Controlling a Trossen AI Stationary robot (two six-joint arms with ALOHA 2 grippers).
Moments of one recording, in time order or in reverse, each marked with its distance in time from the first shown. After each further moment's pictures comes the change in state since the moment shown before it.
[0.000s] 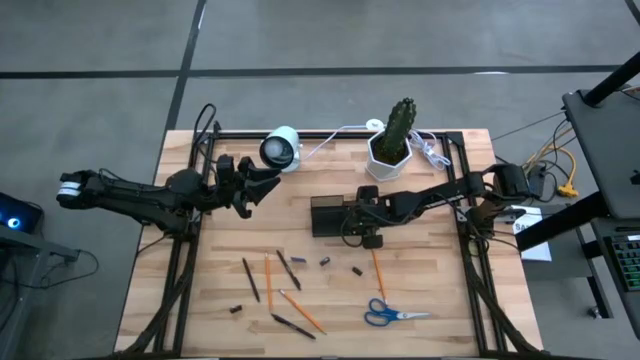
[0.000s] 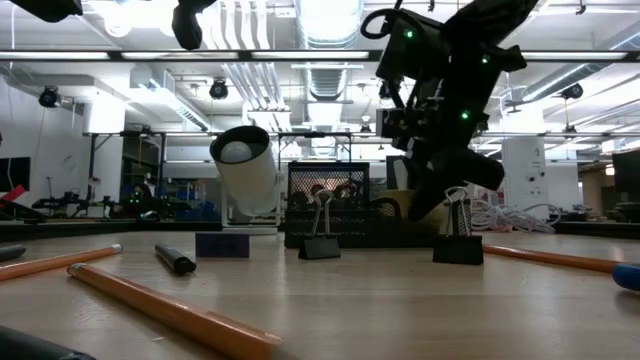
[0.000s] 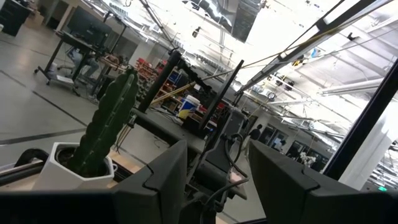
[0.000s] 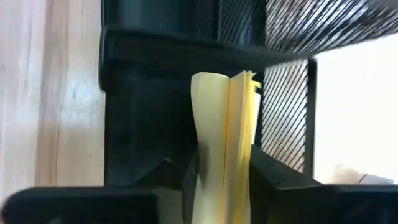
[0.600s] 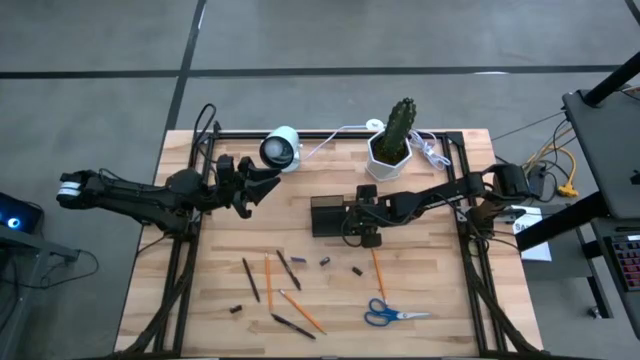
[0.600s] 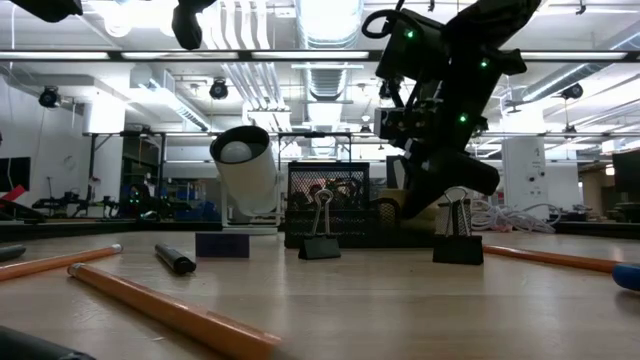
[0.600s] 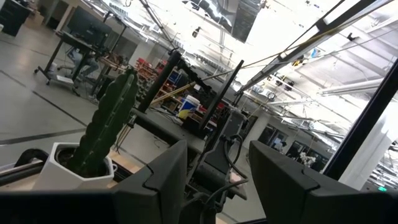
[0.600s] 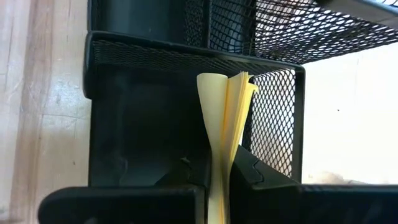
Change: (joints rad) left arm 0.000 0.000 0.000 0.000 0.000 0.000; right arm 0.000 0.002 -0.019 0.048 0.034 -0.038
